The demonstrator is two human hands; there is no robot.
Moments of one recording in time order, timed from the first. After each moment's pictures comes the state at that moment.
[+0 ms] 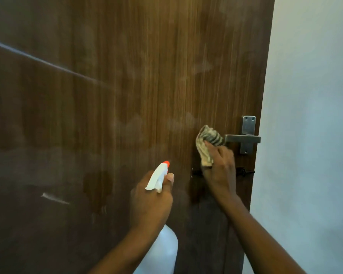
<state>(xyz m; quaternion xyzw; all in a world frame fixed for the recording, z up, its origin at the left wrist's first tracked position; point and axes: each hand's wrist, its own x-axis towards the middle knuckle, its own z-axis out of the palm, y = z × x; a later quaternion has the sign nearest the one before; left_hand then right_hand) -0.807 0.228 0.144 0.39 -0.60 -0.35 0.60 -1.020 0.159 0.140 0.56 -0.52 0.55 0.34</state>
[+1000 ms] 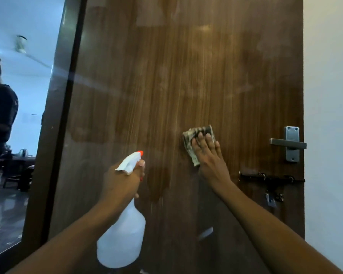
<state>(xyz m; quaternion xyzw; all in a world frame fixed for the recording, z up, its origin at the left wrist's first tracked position) -0.624 0.233 0.115 0.41 -0.58 -0.19 0.68 -0.891 0.110 0.150 0.68 -0.48 0.34 0.43</state>
